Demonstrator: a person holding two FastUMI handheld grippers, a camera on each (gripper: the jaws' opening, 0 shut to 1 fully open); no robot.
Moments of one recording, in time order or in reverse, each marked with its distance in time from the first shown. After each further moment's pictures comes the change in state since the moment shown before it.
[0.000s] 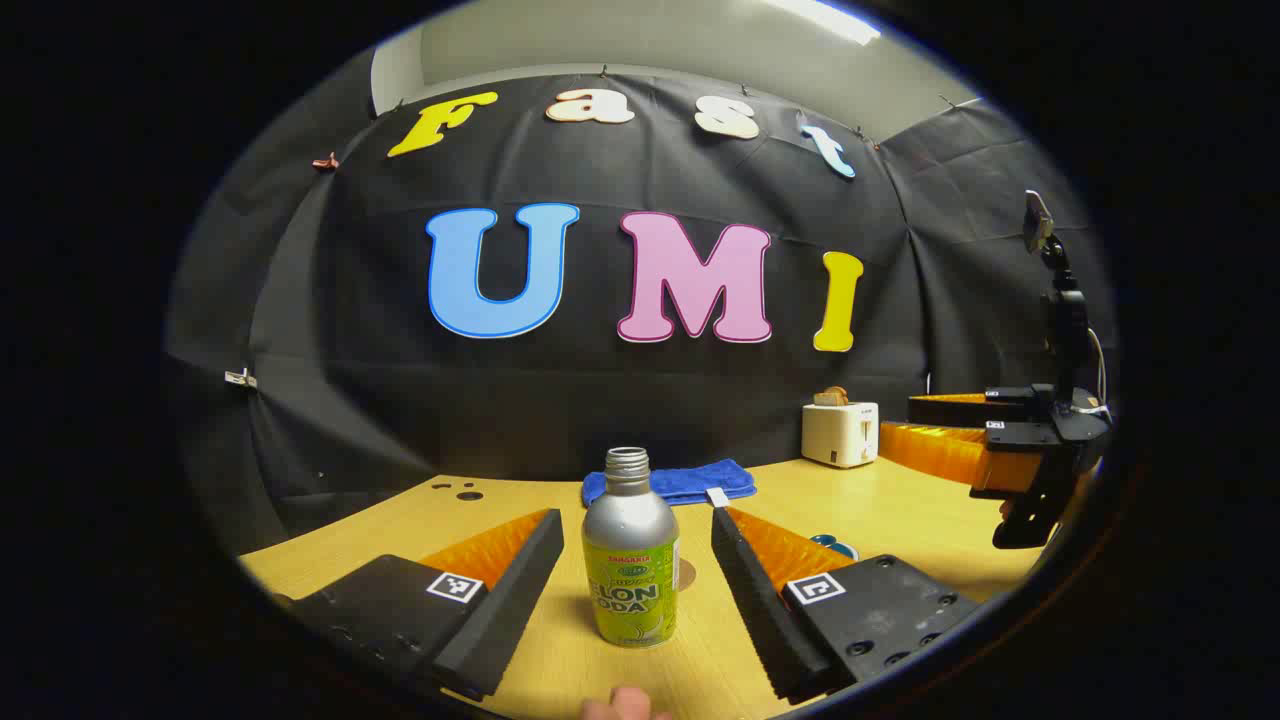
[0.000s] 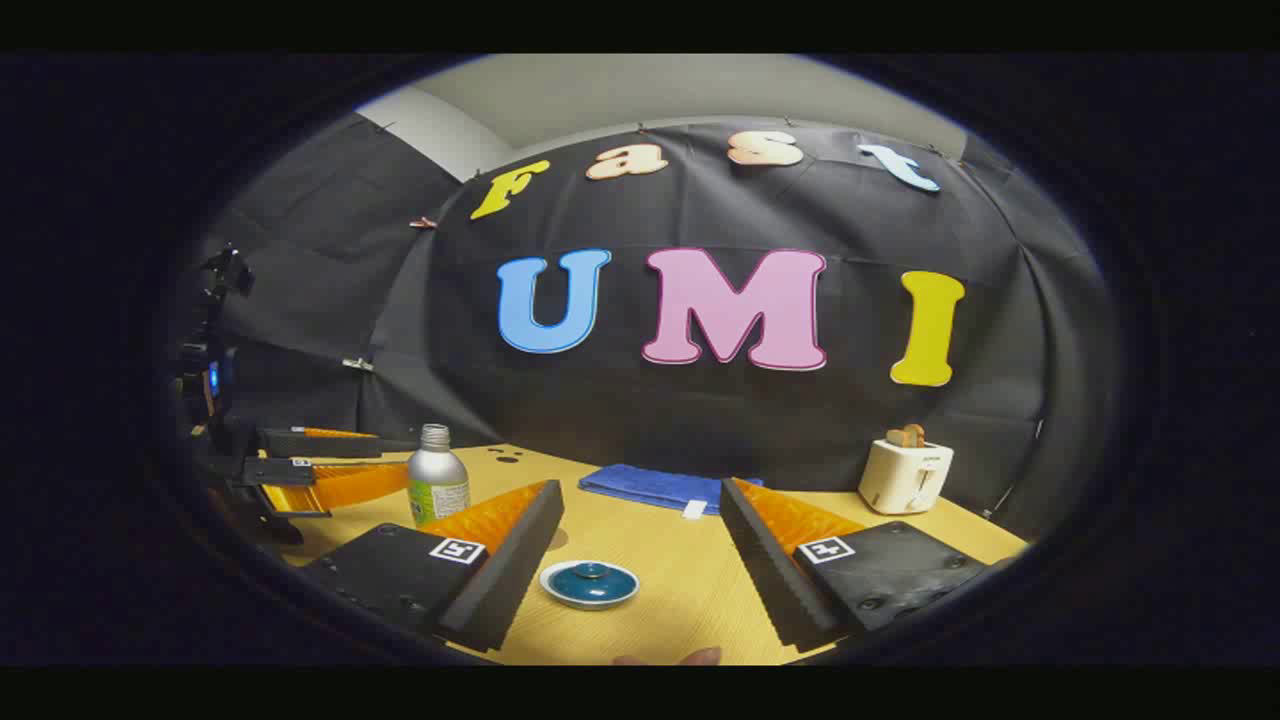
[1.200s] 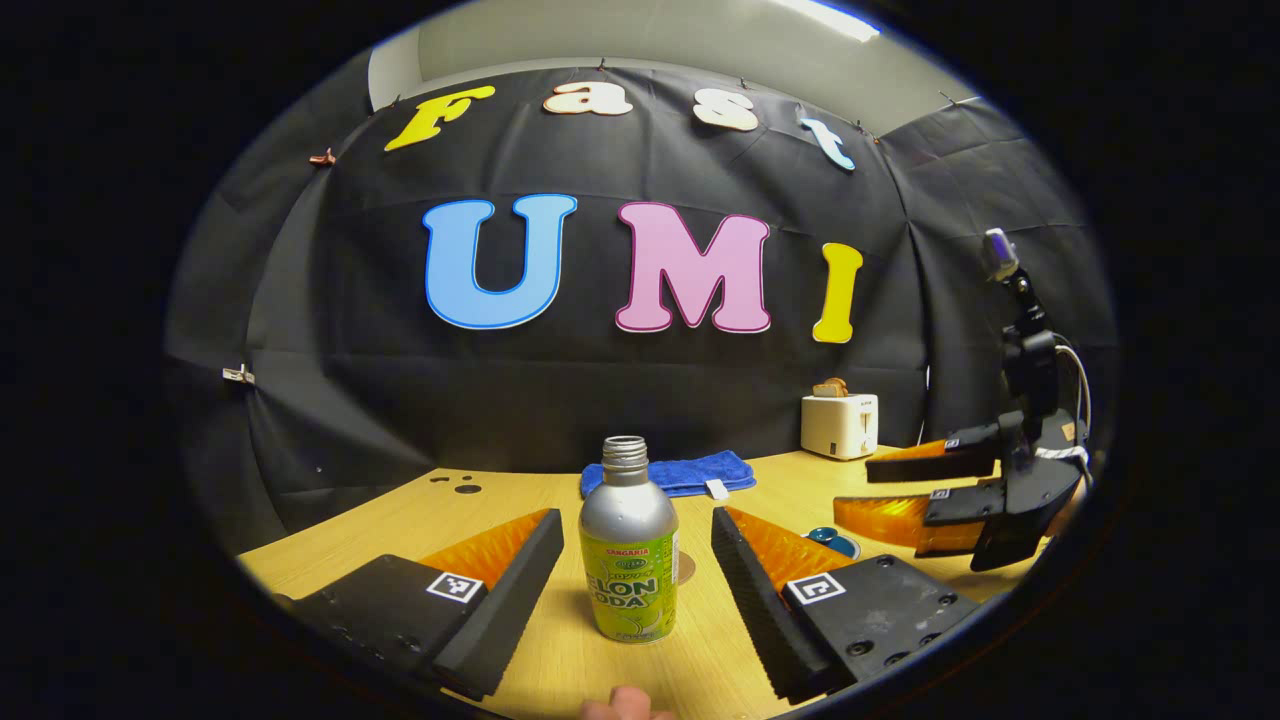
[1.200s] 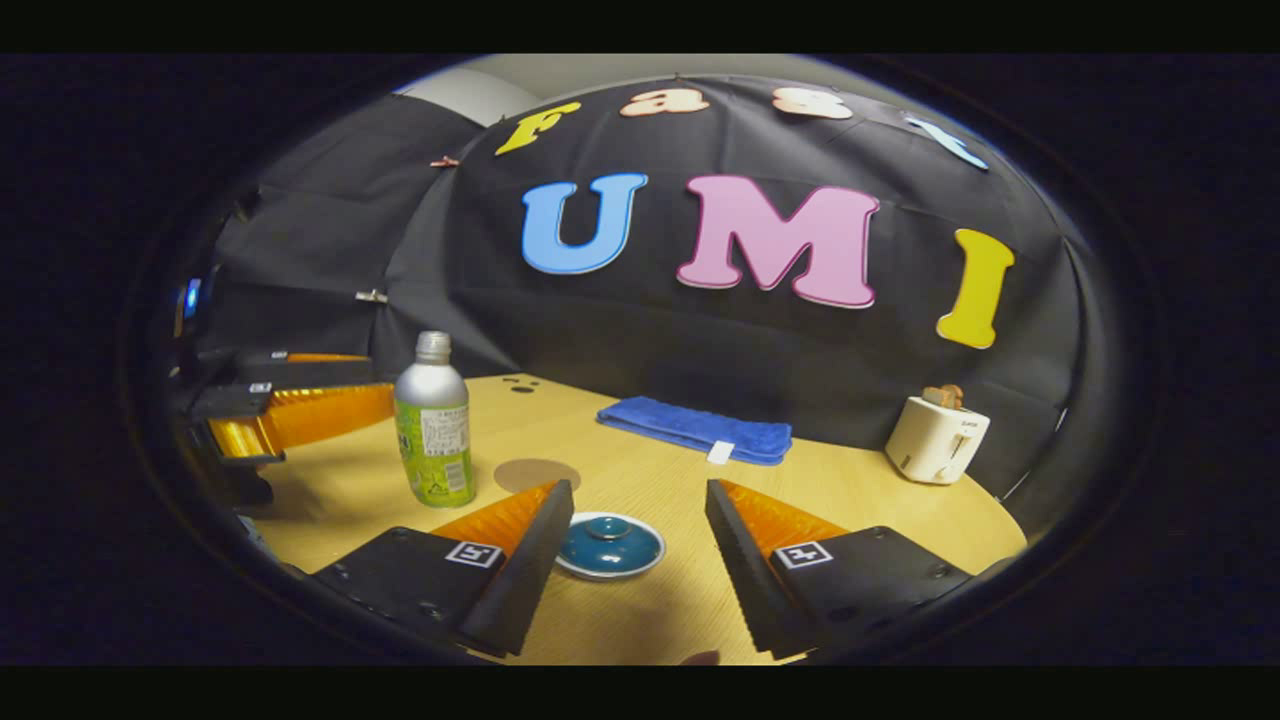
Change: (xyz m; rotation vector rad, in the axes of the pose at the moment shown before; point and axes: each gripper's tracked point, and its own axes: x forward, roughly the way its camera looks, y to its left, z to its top) left arm 0.000 -0.001 -0.008 -0.002 0.036 0.002; right arm 0.026 0.025 -0.088 -0.078 0.274 0.082
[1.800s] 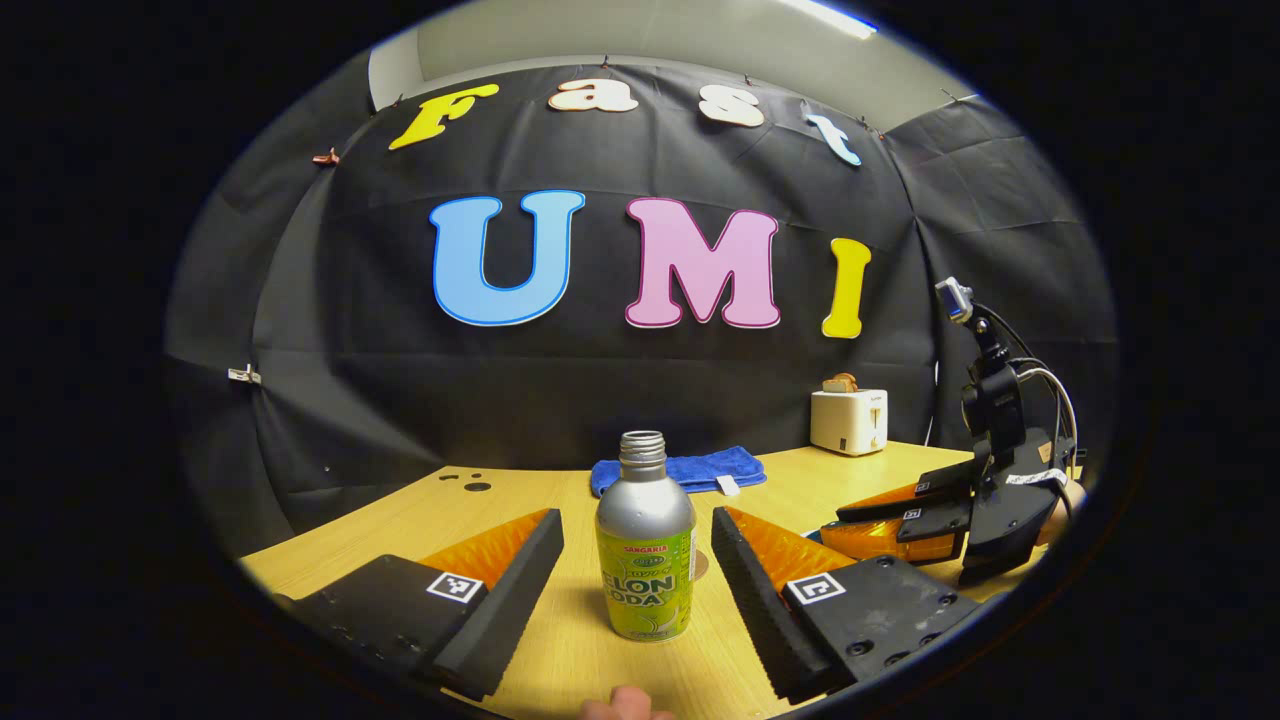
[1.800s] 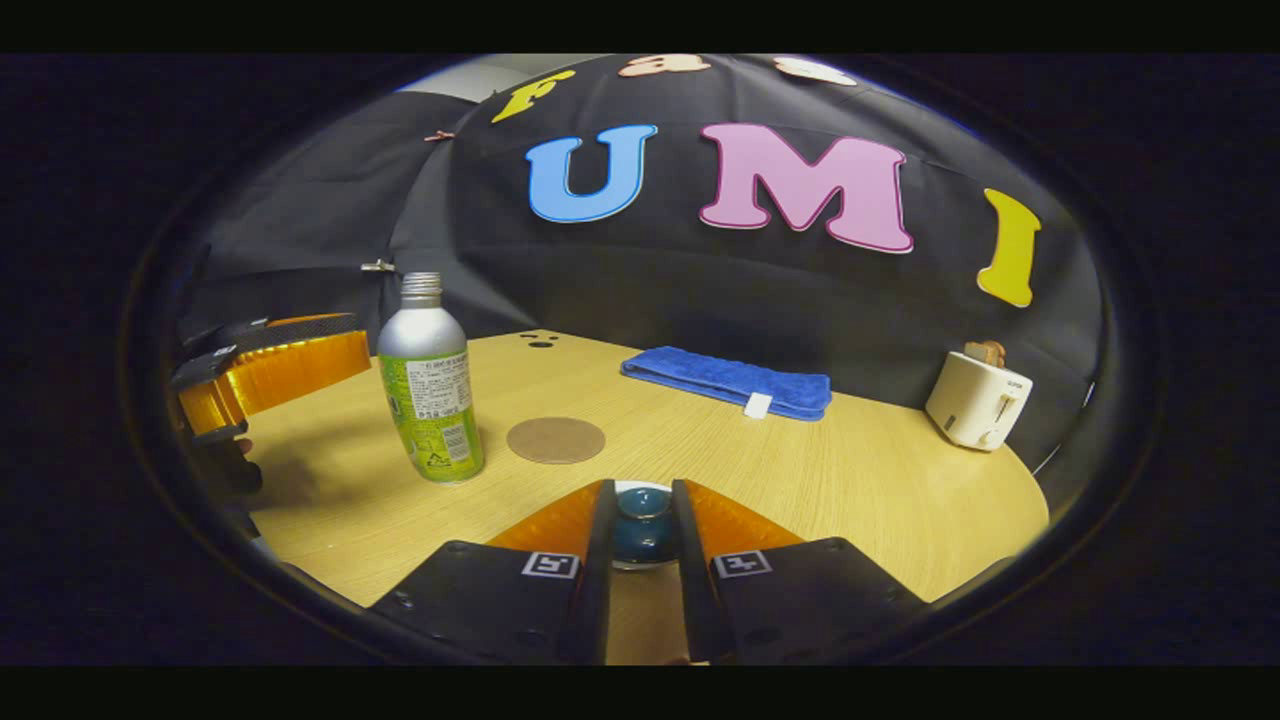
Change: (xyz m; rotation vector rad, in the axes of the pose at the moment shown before) left arm 0.002 0.006 -0.003 0.003 0.007 0.023; right arm 0.022 0.015 -0.034 0.067 0.143 0.064
